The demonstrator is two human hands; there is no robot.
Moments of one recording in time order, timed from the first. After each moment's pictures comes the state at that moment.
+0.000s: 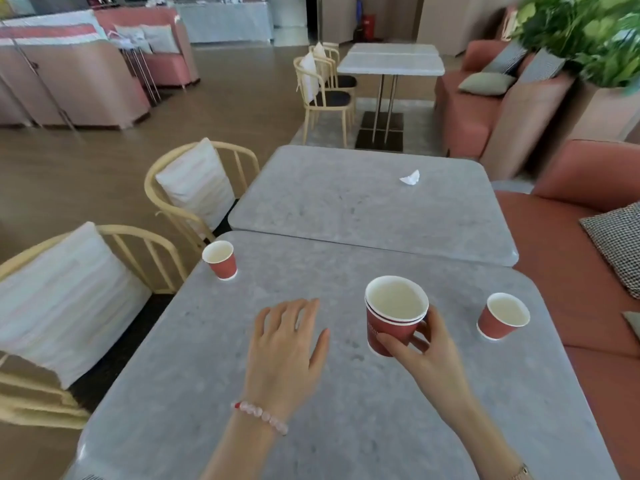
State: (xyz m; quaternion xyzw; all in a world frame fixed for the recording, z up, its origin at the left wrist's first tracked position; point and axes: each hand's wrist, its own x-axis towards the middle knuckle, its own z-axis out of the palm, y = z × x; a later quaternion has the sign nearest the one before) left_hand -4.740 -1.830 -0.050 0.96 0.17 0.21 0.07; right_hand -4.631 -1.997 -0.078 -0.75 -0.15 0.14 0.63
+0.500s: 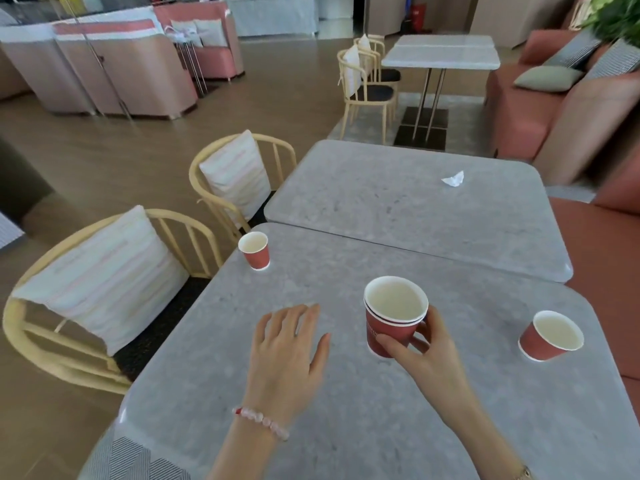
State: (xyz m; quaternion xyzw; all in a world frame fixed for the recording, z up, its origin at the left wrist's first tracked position) left_hand -4.763 -1.811 -0.061 0.95 0.23 0.21 0.04; right_hand -4.634 -1.962 -0.084 -0.73 -0.18 0.20 0.62
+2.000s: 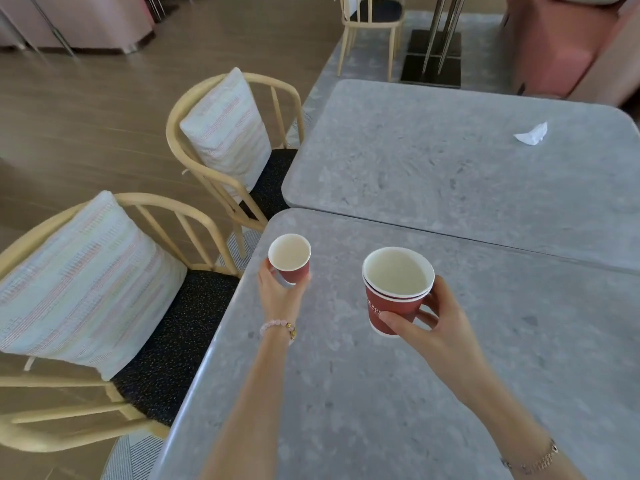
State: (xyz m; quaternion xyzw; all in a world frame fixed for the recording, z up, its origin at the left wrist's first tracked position) left_hand -4.641 -1.530 -0.228 0.64 0.47 0.26 0.54; right_hand -4.589 -1.749 -0.125 -0.76 -0.14 0.25 0.59
